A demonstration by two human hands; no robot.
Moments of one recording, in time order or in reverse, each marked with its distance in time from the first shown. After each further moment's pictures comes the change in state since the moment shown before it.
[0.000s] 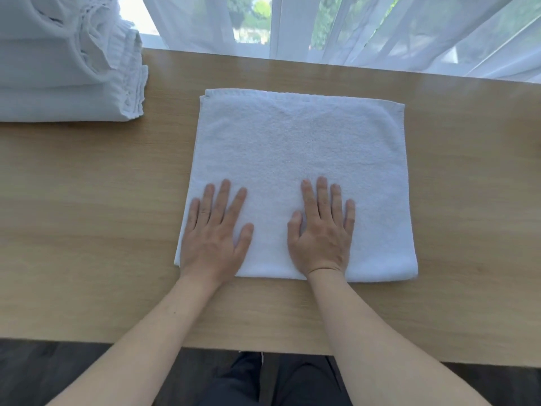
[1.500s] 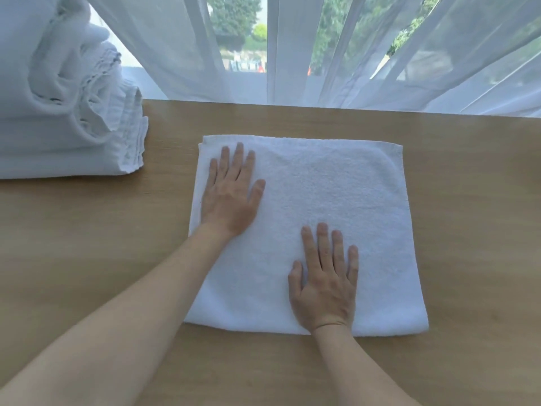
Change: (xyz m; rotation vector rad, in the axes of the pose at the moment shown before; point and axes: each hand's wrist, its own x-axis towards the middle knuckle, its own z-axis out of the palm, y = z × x) left_hand 0.161 0.010 -0.039 -0.119 -0.010 0.017; right_hand 0.001 0.005 0.006 -0.010 0.066 -0.033
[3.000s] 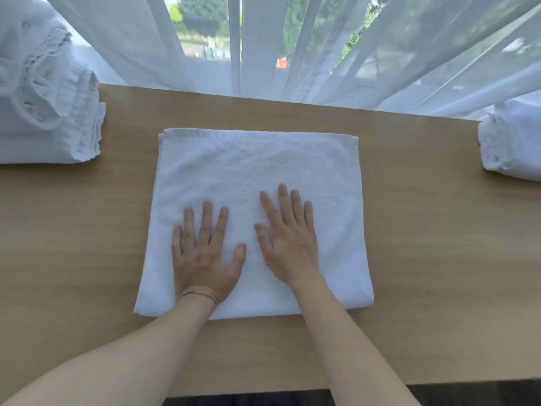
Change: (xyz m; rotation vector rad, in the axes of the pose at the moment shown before) left_hand -0.124 0.043 0.039 0.061 0.055 -0.173; right_hand 0.056 0.017 -0.023 0.102 -0.242 -0.180
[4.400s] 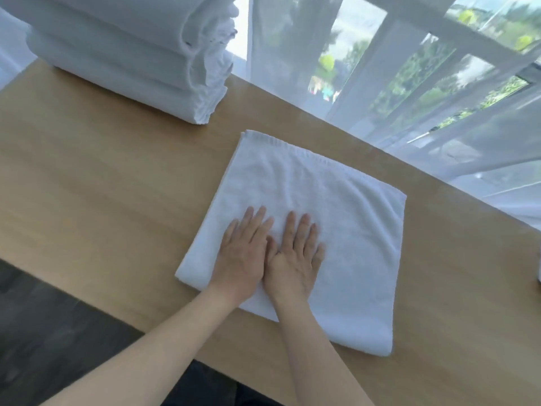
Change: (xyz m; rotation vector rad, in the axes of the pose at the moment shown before) left_hand -0.031 0.001 -0.014 -0.287 0.045 -0.052; right_hand -0.022 -0.070 0.022 -0.058 -0.206 0.134
